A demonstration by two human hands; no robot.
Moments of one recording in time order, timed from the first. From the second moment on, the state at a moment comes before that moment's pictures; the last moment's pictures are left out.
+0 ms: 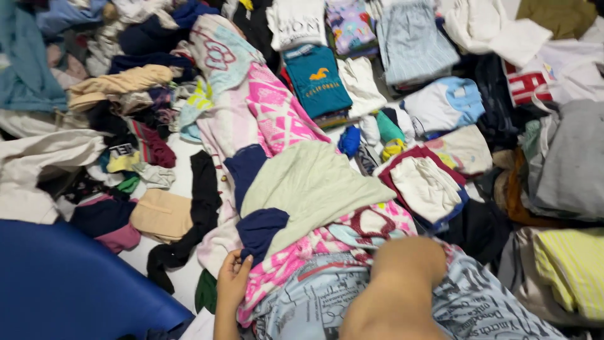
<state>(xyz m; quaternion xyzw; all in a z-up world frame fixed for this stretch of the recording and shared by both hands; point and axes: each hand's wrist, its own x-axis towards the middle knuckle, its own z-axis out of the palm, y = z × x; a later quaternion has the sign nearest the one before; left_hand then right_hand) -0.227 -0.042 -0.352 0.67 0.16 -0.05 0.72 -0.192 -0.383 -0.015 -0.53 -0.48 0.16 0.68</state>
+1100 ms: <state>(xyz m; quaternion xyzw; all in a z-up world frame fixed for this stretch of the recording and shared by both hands) -0.234 -0.053 -0.206 0.83 0.04 -0.18 0.52 -0.119 -0.568 -0.166 -0.93 -0.05 0.10 0.35</state>
